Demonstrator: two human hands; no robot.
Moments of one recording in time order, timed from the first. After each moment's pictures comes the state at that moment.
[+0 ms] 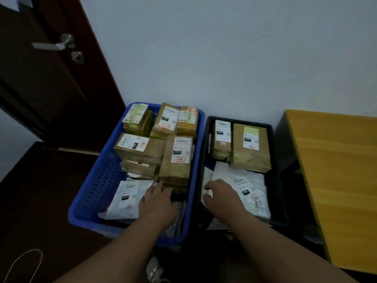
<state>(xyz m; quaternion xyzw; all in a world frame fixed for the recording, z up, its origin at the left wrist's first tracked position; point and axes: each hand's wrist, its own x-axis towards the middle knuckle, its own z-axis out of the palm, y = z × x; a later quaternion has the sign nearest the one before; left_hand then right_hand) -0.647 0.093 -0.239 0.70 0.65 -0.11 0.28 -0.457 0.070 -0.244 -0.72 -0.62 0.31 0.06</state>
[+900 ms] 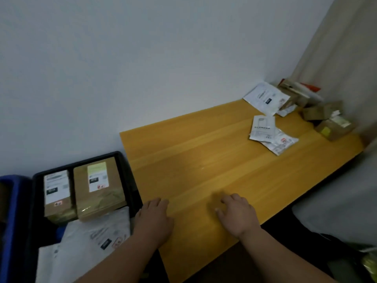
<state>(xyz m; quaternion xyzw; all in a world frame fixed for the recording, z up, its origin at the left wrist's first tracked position) -0.191 0.023 -0.224 0.88 0.37 -0.15 0.25 -0.023 -0.140 -0.214 -0.92 -0.32 0.21 0.00</state>
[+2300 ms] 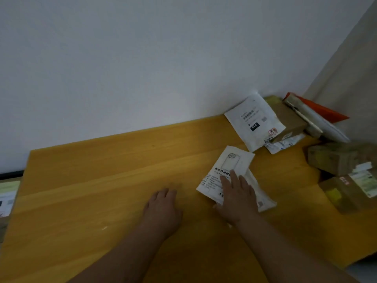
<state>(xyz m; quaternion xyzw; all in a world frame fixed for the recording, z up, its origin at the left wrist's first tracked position) 0.253 -0.023 -0.236 0.83 0.46 -0.15 0.27 0.438 -0.130 -0.250 -0.87 -0.43 0.22 -0.06</state>
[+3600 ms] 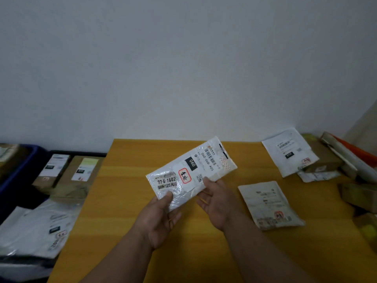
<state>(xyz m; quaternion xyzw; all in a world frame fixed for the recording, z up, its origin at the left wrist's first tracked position) 0.115 -0.080 -0.168 0.19 0.48 0.33 0.79 0.274 -0.110 -0.160 -0.55 -0.12 0.58 0.58</state>
